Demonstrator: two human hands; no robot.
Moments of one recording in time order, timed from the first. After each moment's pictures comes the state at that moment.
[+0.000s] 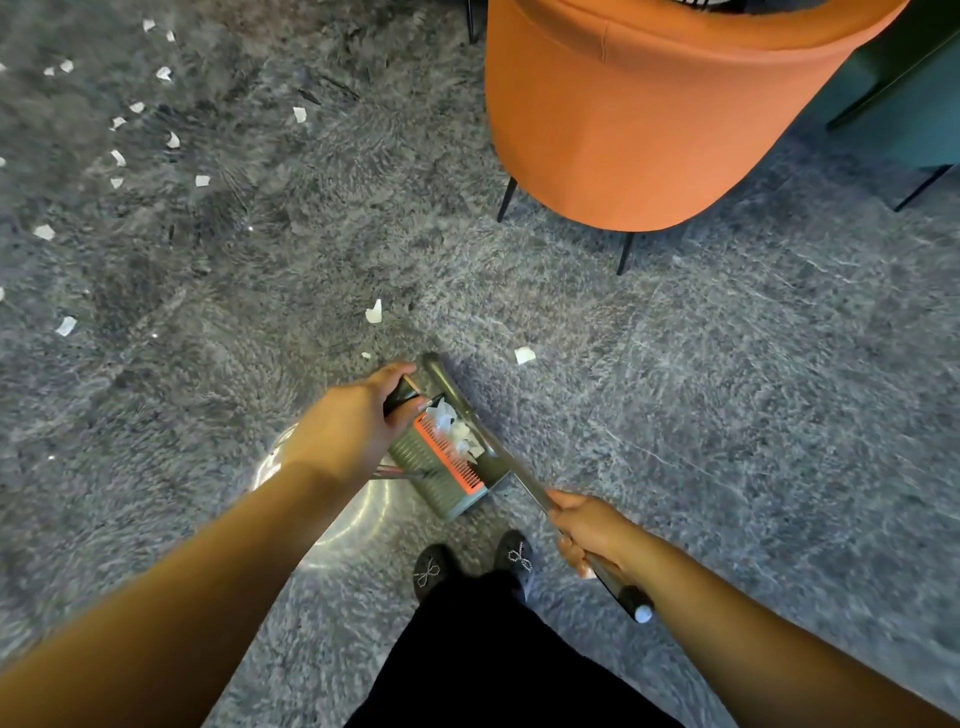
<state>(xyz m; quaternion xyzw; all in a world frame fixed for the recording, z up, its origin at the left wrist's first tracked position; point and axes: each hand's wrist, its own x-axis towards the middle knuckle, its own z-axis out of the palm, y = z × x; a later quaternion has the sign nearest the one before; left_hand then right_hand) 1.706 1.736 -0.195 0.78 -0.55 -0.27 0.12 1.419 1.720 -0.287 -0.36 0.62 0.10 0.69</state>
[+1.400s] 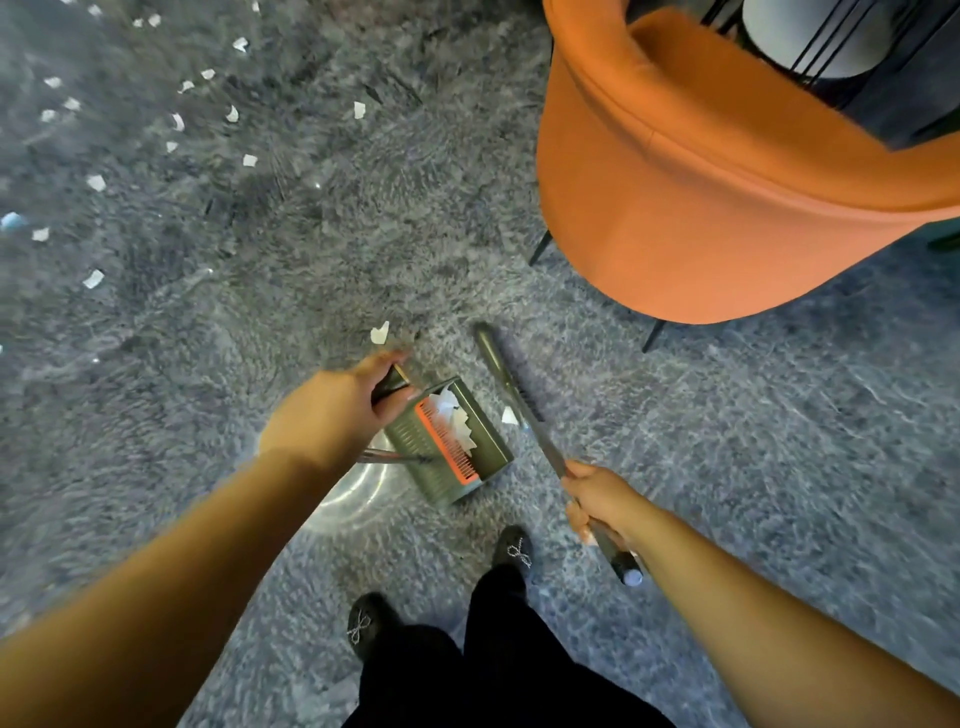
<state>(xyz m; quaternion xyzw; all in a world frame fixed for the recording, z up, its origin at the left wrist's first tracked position) 1.685 1.564 -0.188 0.85 -0.48 -0.21 0.08 1.407 1.459 -0.301 -0.43 0.60 0.15 0.66</state>
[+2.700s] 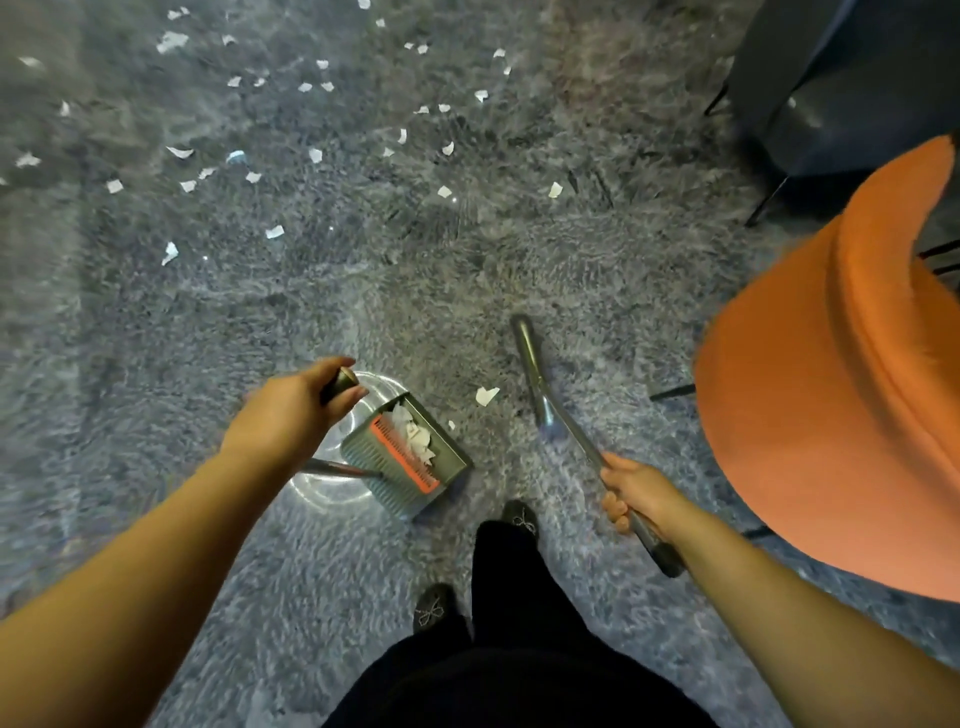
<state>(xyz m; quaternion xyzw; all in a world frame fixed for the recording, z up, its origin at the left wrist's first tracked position) 1.919 1.682 -0.195 0.95 -0.18 -0.17 0.20 1.679 1.378 -0.238 -0.46 0.56 0.20 0.66</state>
